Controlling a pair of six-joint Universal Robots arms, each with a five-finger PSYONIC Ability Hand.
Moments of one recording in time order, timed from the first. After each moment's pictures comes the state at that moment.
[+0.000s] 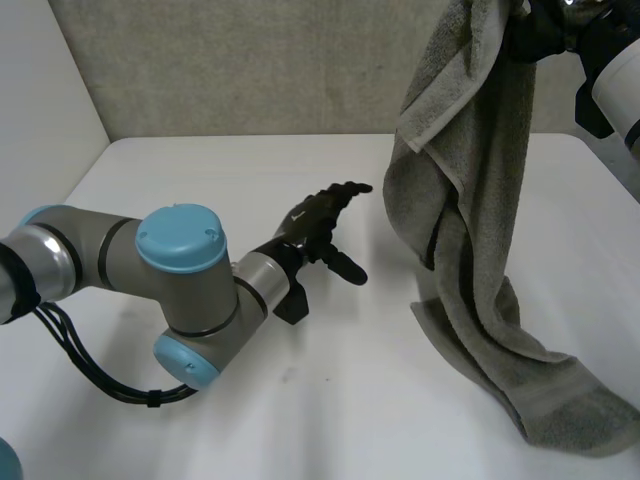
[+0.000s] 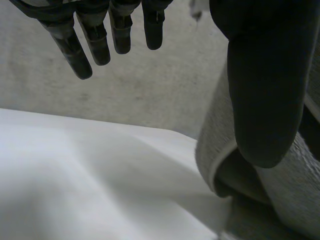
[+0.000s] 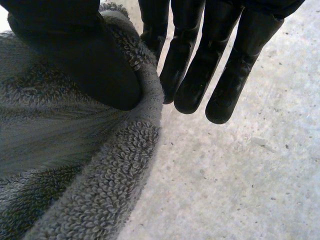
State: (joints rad) left arm 4.09 -2.31 -1.26 3.48 -1.33 2.61; right arm 1.88 -1.47 1.27 -0.15 1.31 3.02; left_hand 0.21 0.20 0.21 0.21 0.04; right_hand 0.97 1.18 1.19 1.19 0.96
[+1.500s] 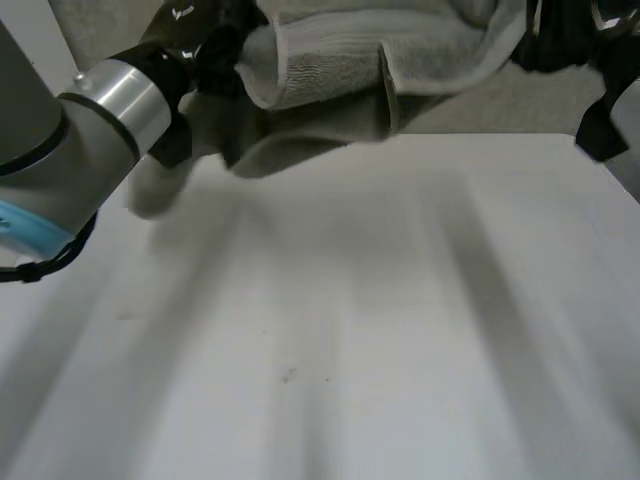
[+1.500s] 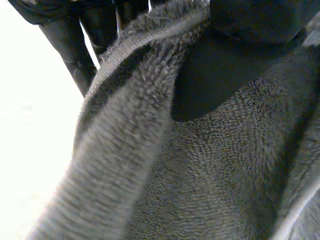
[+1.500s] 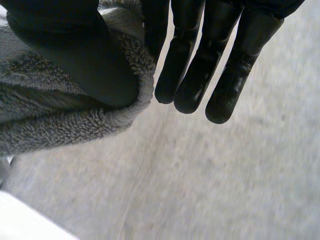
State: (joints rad) left arm 4.28 -1.93 -1.02 3.12 -1.30 3.06; right arm 1.84 -1.52 1.39 -0.19 1.32 3.26; left_hand 1.16 1.21 1.21 1.22 1.02; right_hand 0.97 1.18 1.19 1.19 0.96
